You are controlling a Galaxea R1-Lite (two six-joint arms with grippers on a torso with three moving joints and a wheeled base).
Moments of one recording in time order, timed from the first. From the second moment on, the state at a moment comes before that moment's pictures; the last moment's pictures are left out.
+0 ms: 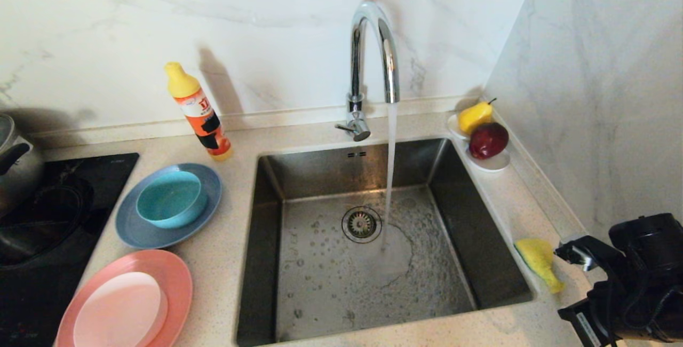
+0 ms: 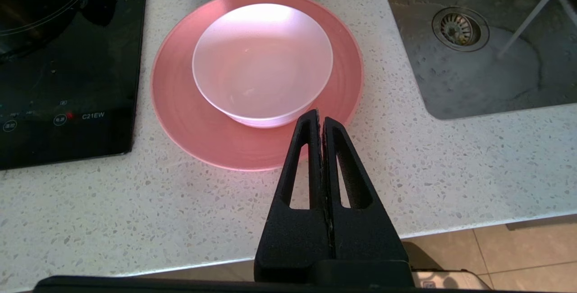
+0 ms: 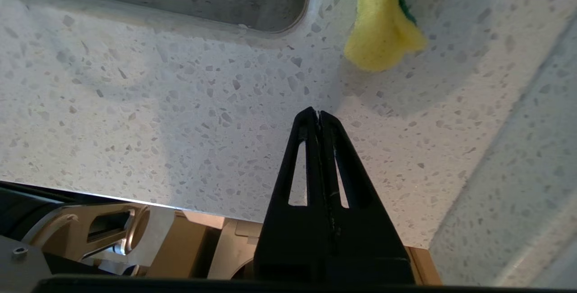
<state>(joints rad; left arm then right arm) 0.01 0.00 -0.08 0.20 -0.03 0.05 0.08 1.53 -0.54 -0.04 0.01 -0.18</state>
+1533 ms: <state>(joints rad) 0.01 0.00 -0.08 0.20 -0.03 0.05 0.06 1.65 -0.70 -0.04 0.01 -0.19</state>
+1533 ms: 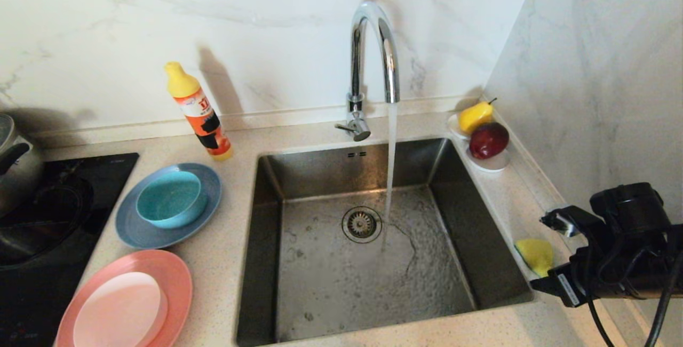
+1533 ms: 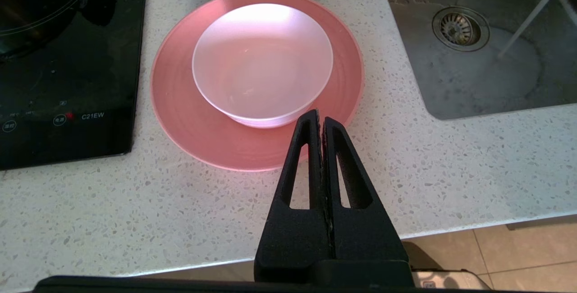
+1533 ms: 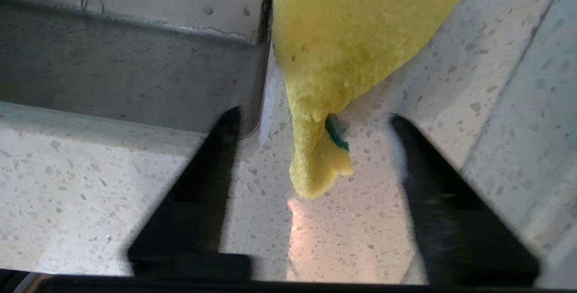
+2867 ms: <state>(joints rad) 0.01 0.00 -0.08 0.20 -0.03 0.05 0.33 1.22 -0.77 0.33 0.07 -0.11</state>
